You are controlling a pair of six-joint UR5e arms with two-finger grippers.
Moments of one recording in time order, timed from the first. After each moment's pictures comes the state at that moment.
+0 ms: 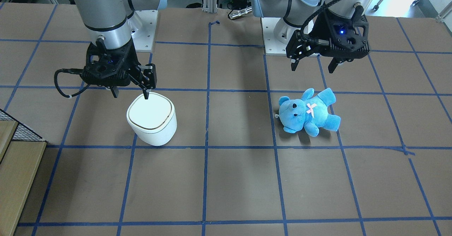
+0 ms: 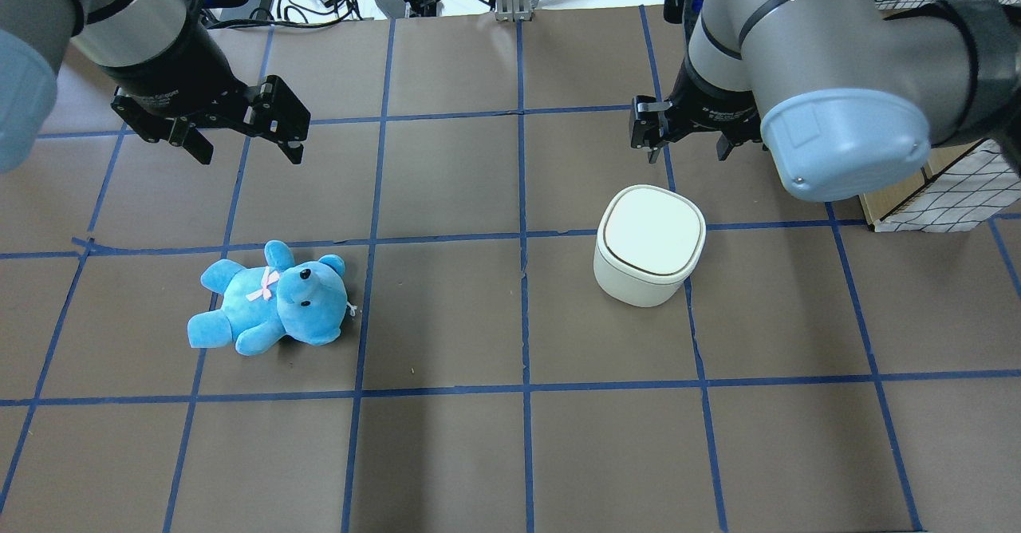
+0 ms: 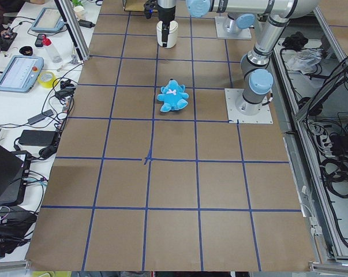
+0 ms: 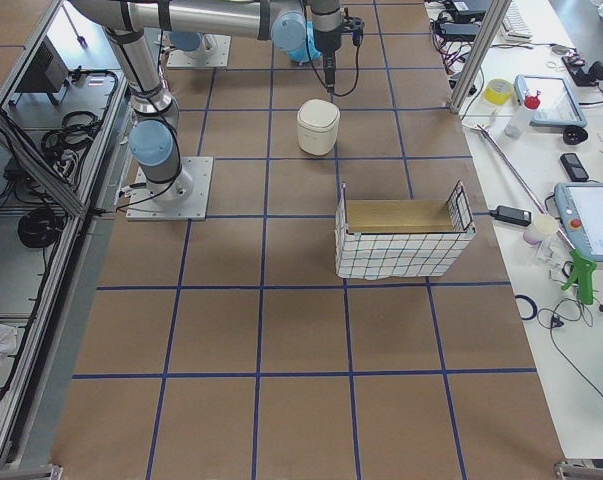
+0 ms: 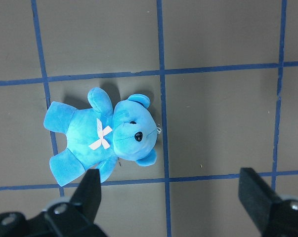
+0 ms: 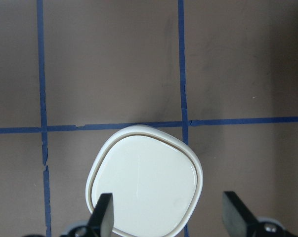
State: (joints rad) left arm -1.54 -1.52 -1.60 -1.55 1.57 0.07; right arm 1.69 -1.53 1.73 -1.88 -1.62 0.15
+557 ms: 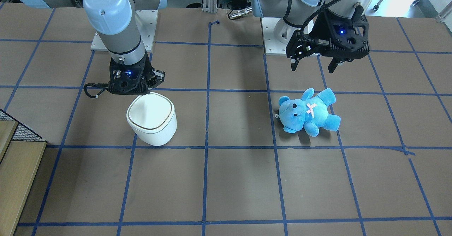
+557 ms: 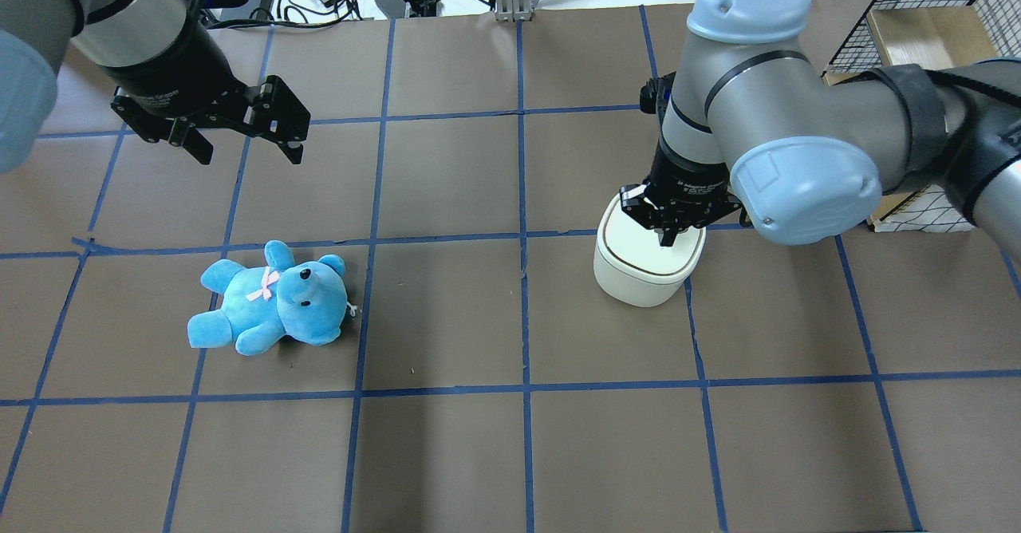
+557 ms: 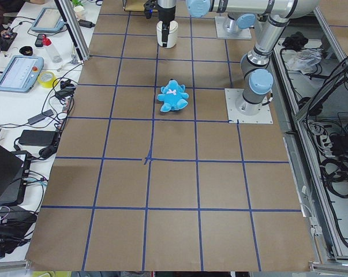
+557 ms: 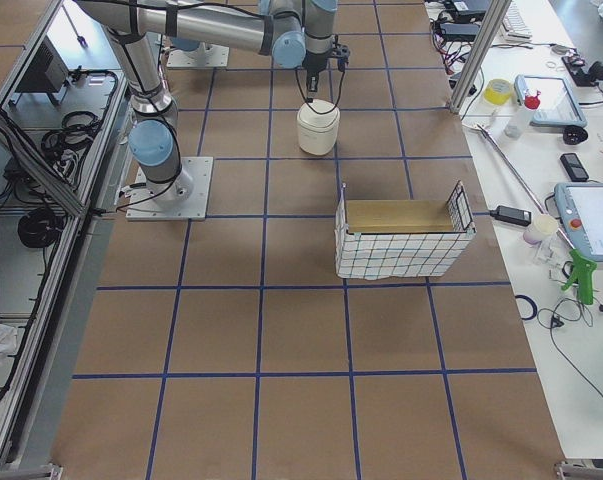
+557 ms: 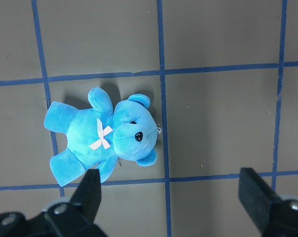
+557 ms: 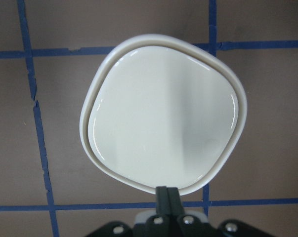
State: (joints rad) left arm -1.54 -1.52 -1.60 -1.55 1.57 0.07; right arm 1.70 -1.51 1.84 -1.79 -1.55 0.15
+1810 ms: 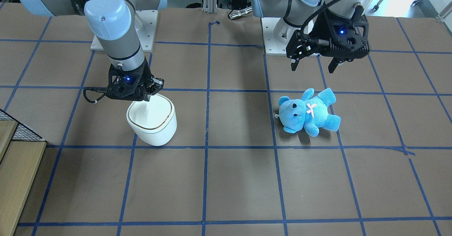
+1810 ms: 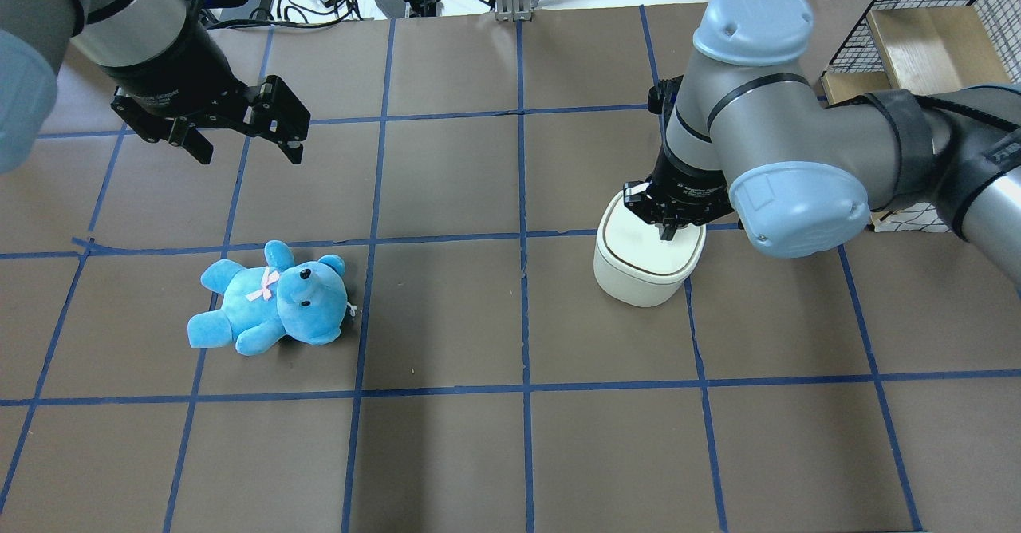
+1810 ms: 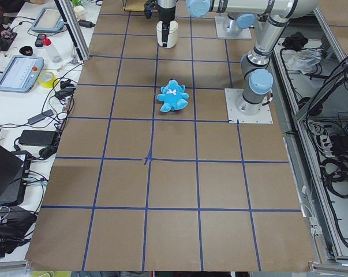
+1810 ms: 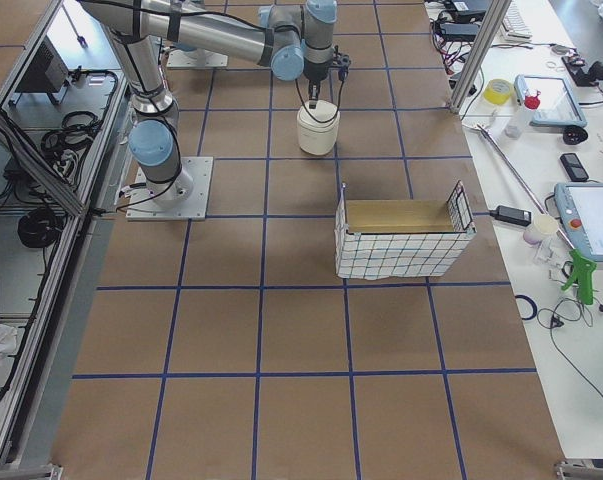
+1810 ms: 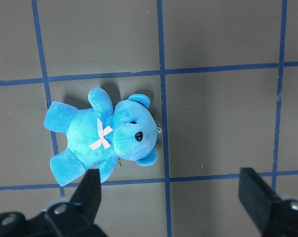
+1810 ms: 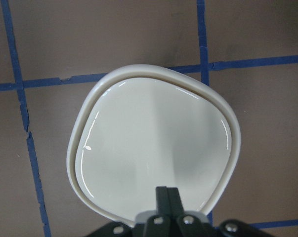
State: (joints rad) left arm -1.54 -1.52 -1.60 -1.55 1.57 0.07; right arm 1.68 -1.49 1.87 -1.92 -1.56 0.19
